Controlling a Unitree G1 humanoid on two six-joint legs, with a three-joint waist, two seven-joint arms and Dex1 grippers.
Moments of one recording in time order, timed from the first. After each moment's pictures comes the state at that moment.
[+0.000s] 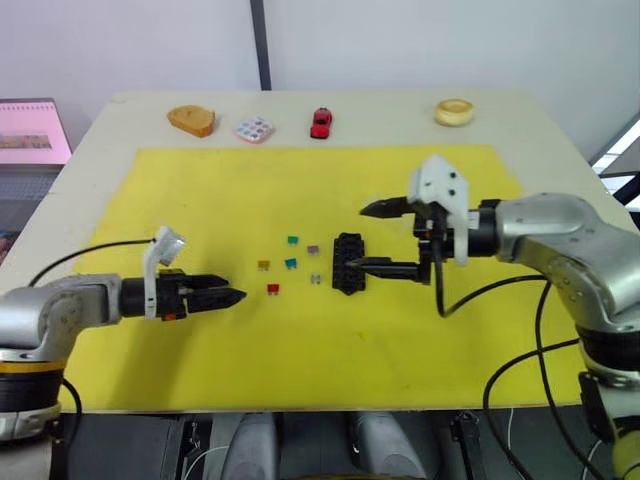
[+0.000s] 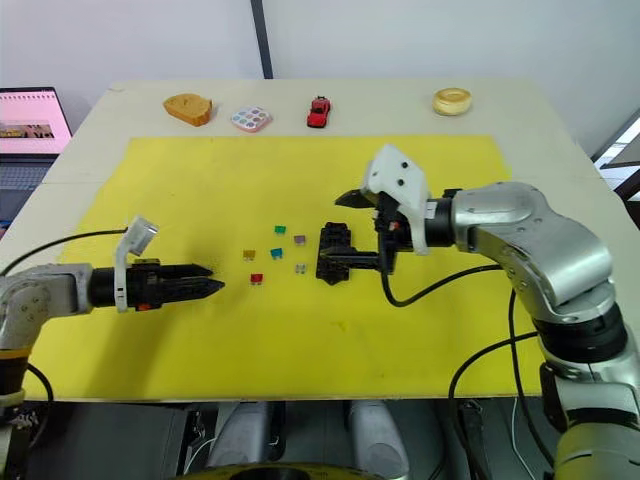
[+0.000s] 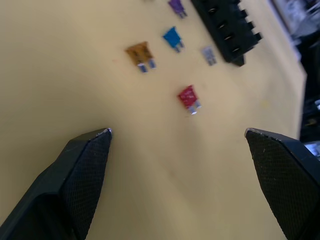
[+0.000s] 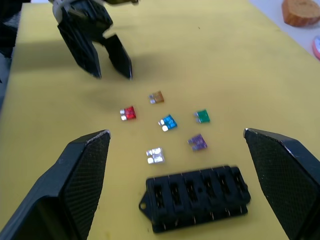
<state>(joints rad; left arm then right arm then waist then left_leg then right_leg) -0.31 0.79 0.20 -0.11 -0.81 1.25 -0.99 -0.72 -0.79 0.12 -0.48 0.61 0.94 0.90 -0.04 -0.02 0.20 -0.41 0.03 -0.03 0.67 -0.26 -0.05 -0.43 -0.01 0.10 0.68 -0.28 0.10</state>
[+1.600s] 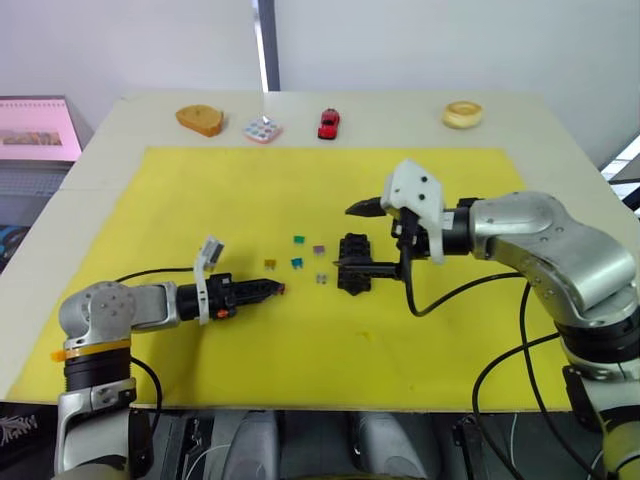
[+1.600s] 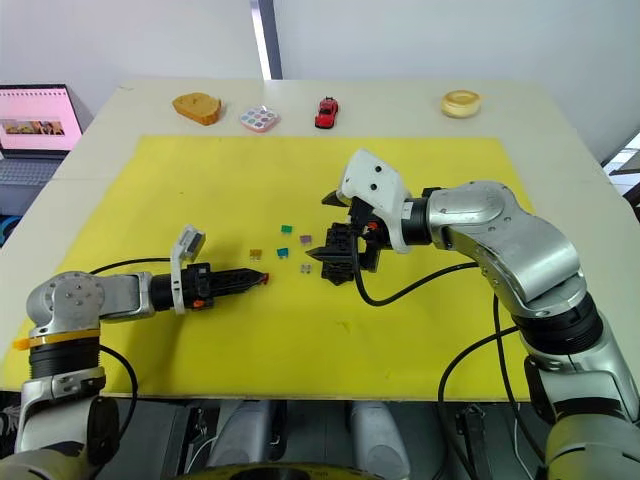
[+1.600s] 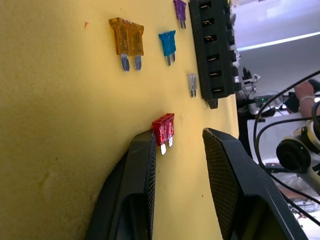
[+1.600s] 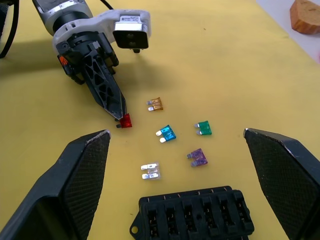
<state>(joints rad) -0.44 0.45 0.33 0.07 -0.93 1.54 -0.67 -0.73 -0.76 0.19 -0.47 0.53 0.92 0.86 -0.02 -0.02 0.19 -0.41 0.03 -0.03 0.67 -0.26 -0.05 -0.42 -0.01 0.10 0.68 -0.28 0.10</state>
